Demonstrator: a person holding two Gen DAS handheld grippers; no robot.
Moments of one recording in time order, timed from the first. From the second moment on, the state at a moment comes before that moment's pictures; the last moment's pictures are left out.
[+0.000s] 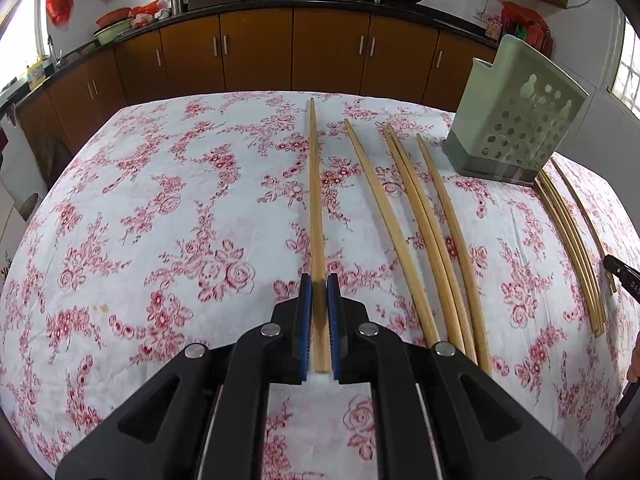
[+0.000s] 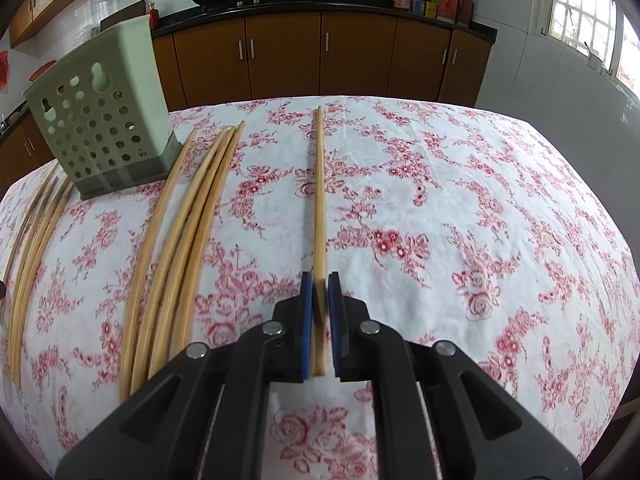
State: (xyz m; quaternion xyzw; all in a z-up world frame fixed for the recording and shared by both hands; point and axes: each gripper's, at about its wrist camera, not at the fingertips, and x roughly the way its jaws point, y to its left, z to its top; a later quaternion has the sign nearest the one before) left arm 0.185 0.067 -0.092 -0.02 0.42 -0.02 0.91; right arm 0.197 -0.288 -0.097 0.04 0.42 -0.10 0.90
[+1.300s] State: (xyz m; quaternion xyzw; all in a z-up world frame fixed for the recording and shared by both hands) left arm 0.155 0.081 0.058 -0.07 0.25 -0.02 0.97; right arm 0.146 -0.313 0.054 0.08 0.22 -0.08 0.97
